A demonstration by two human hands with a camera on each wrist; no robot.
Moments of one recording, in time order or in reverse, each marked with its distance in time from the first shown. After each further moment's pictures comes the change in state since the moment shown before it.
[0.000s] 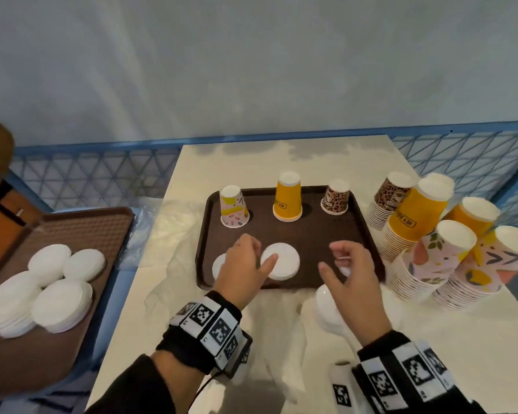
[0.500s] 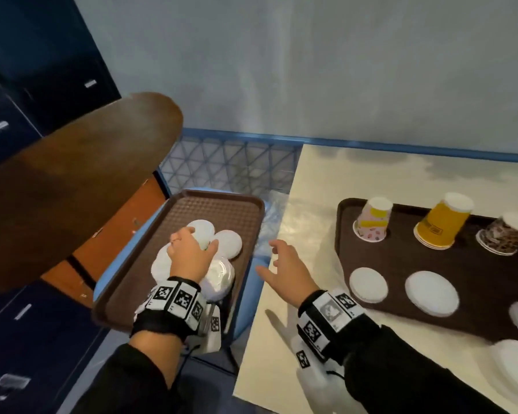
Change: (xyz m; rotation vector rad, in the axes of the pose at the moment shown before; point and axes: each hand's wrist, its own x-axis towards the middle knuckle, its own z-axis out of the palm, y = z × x) left_hand -0.025 -0.248 -0.231 0.050 0.384 -0.586; right_hand -0.027 -0.149 0.301 -0.077 -0.731 -0.106
